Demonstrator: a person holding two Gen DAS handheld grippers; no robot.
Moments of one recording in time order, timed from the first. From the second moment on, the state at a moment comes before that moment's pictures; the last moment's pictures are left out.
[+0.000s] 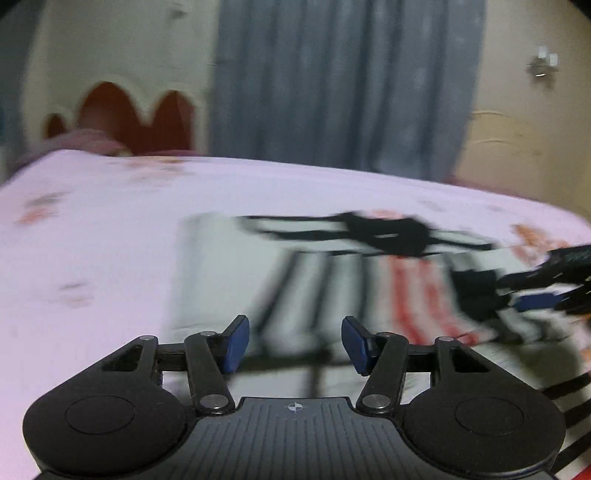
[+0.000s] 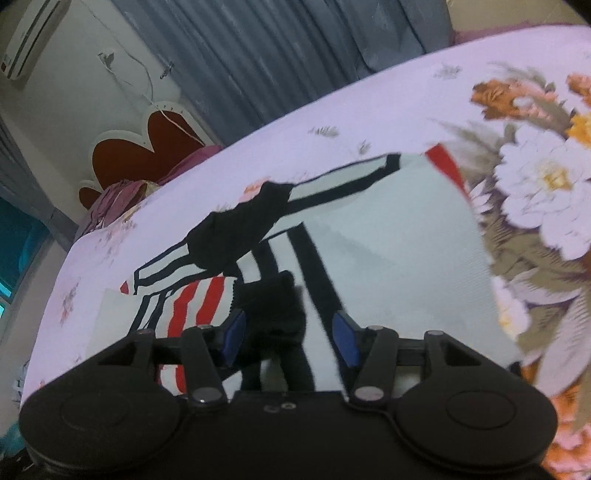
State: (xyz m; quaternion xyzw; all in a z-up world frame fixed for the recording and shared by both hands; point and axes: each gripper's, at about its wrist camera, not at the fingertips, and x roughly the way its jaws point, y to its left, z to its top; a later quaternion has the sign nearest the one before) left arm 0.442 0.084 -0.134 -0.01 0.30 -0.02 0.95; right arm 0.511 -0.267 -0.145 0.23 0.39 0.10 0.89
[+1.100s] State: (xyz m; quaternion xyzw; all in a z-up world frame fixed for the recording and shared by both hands) left arm 0.477 0.129 -0.172 0.01 0.35 -0.02 0.94; right arm 0.509 -0.242 -0.143 0.08 0.38 0.05 0.92
